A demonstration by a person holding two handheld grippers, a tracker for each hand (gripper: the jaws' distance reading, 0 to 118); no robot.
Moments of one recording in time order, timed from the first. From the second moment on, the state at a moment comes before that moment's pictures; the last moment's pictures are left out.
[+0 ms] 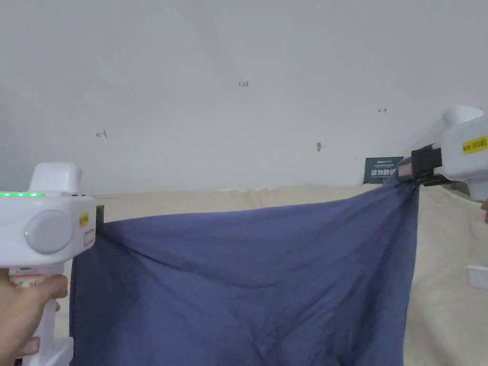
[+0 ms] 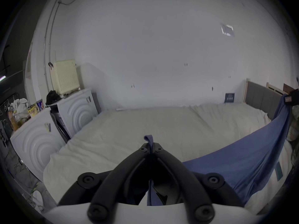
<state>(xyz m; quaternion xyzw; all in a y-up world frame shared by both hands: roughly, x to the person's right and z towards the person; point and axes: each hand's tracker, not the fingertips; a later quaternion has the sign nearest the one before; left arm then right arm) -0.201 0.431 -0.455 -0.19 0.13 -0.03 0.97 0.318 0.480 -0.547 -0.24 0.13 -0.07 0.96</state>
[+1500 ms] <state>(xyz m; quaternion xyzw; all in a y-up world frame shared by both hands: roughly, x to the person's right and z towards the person) -0.211 0.634 -0.723 -0.07 0.13 -0.06 0.99 0.322 0.672 -0.759 -0.16 0.08 -0.10 0.98</state>
